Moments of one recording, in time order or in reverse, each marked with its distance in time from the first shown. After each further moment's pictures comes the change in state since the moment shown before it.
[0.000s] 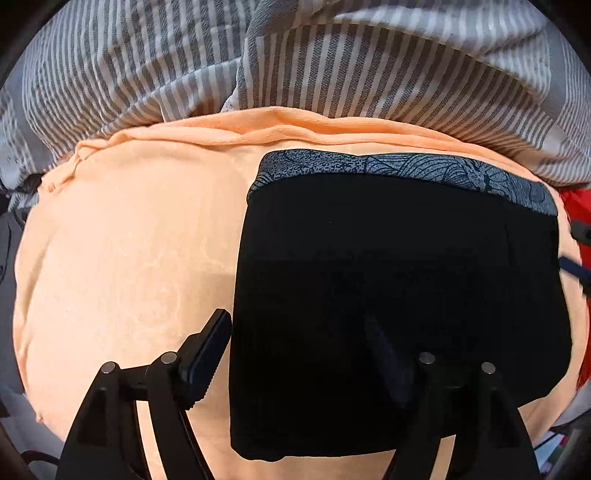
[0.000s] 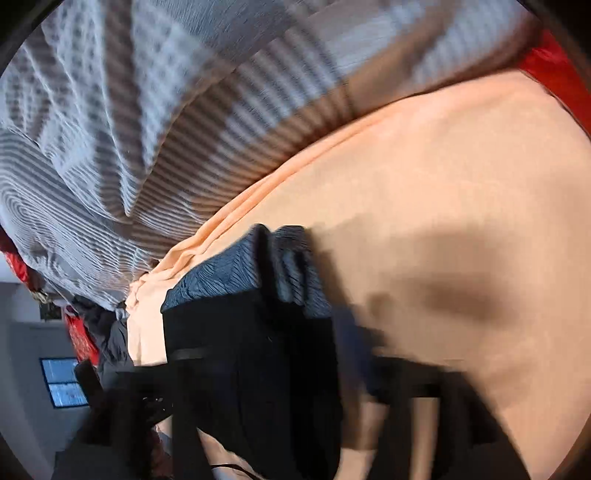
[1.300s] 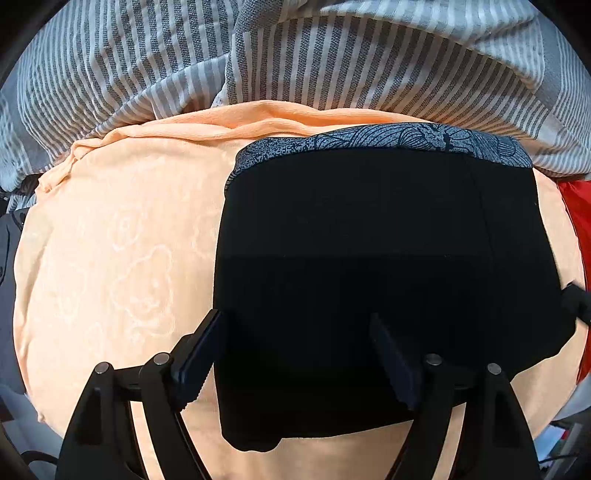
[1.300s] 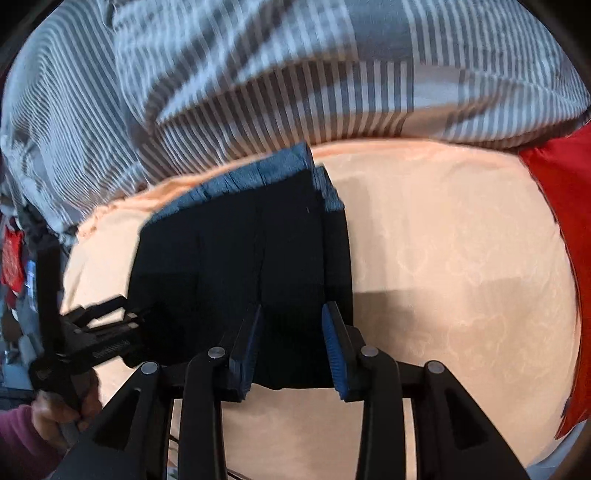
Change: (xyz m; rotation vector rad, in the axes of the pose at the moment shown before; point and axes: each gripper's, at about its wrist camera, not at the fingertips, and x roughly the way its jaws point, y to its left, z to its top) left arm 0.007 -0.003 0.006 0.027 0.020 0.007; right arm 0.014 0.082 -0.068 -0.337 0.005 -0.333
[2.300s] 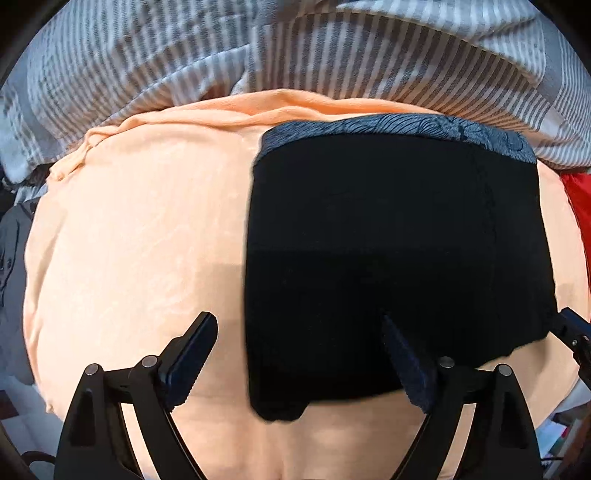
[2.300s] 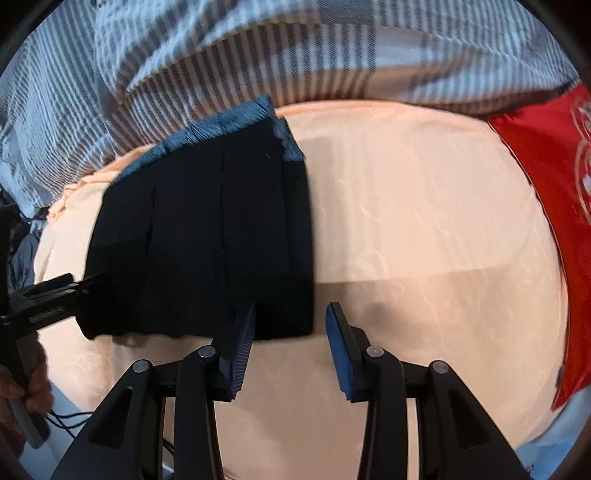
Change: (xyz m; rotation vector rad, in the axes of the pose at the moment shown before) left arm -0.008 0.015 -0.011 -0.011 0.046 0.034; right arm -0.007 -0.017 -0.030 0.007 0.040 -0.137
